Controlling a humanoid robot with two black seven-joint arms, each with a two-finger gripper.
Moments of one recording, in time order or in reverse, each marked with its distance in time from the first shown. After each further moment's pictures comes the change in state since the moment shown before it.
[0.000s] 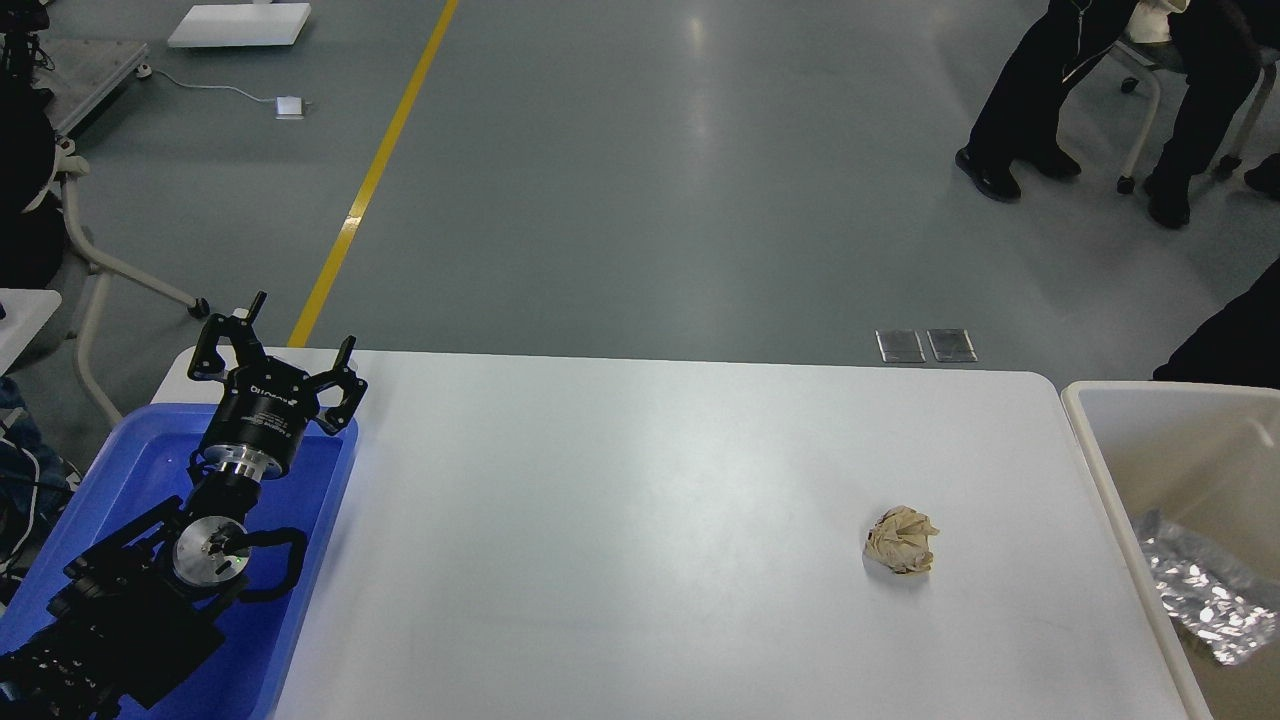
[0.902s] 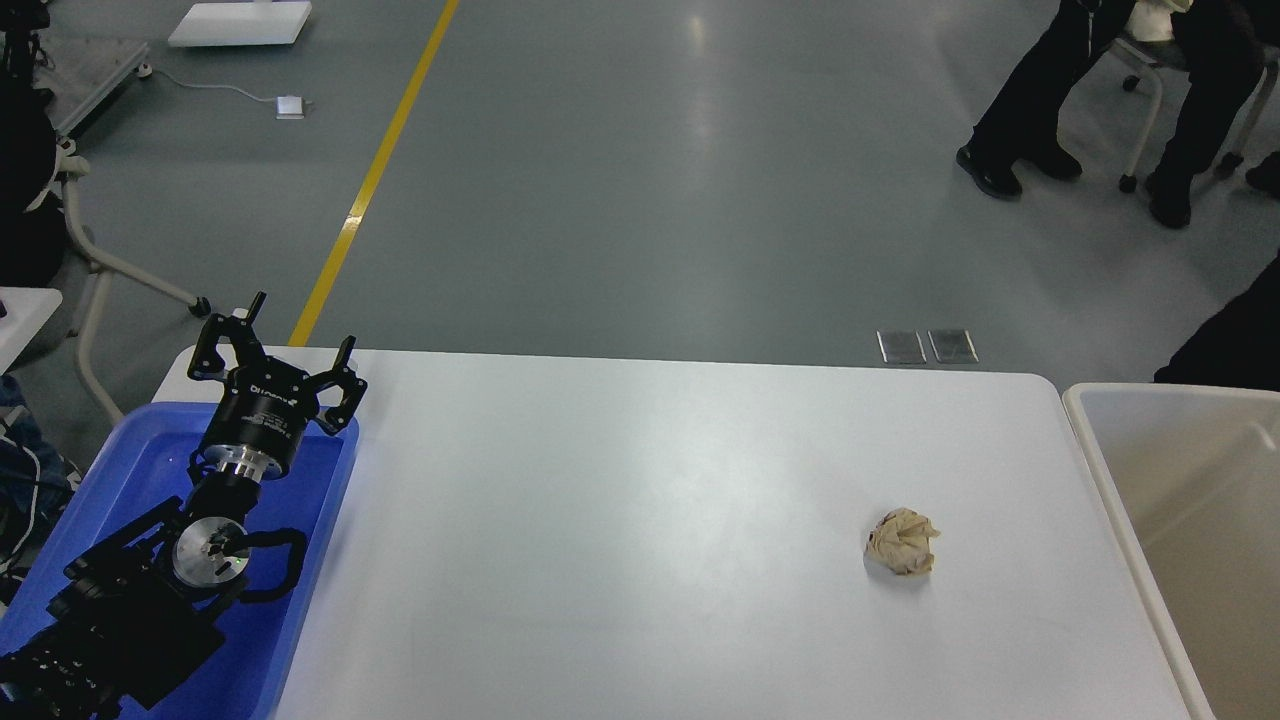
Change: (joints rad) left arm 0.000 0.000 0.000 0.000 0.000 0.000 0.000; right arm 0.405 -0.264 0.635 0.437 0.001 -0.018 0.010
